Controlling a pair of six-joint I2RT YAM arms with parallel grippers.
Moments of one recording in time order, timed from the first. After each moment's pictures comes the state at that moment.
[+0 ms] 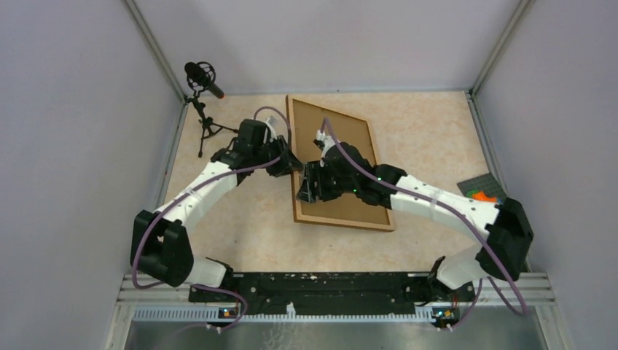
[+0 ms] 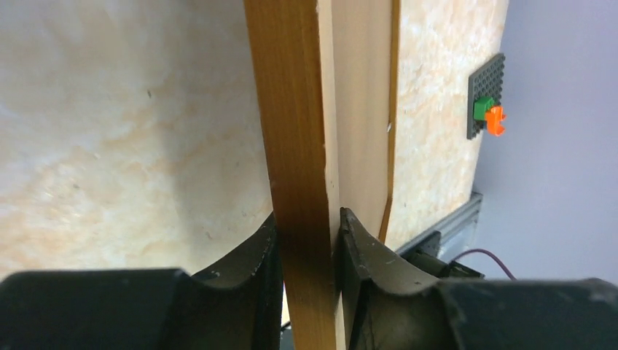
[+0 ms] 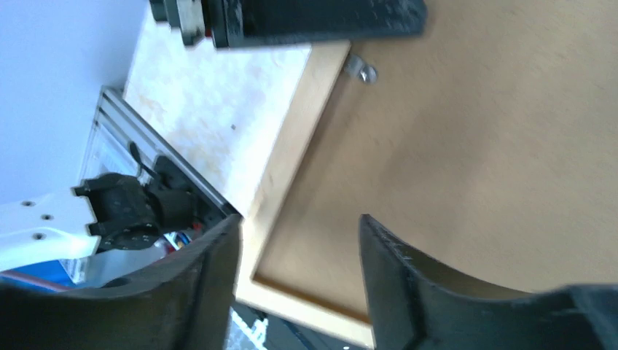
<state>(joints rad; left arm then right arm) -0.38 1.40 1.01 -0.34 0.41 -0.79 0.97 1.48 1.19 -0.37 -0.06 0.68</state>
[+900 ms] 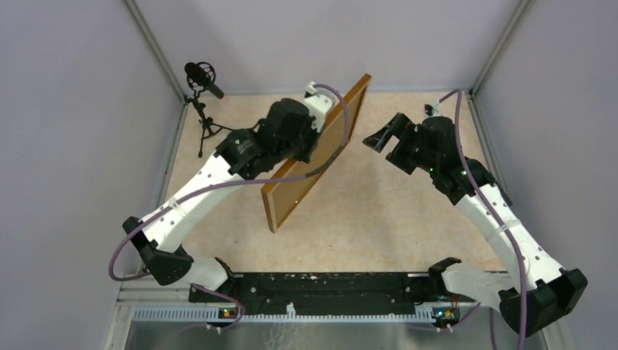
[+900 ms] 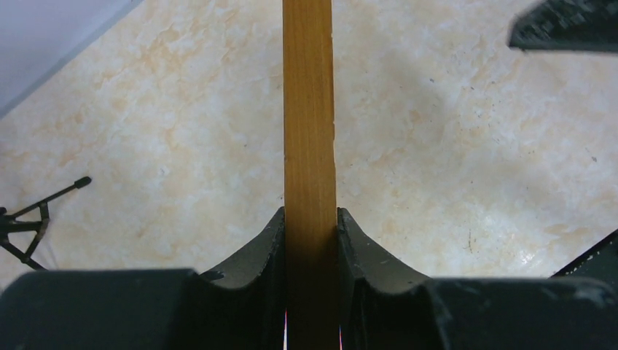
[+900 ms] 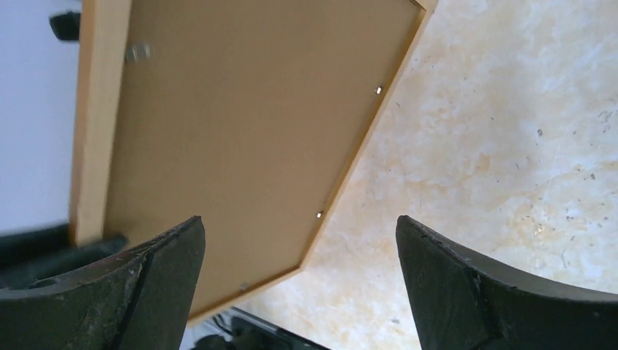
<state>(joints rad) -0.78 1.43 1.70 -0.84 -0.16 -0.04 0.47 1.05 1.11 -0.52 -0.03 0.86</state>
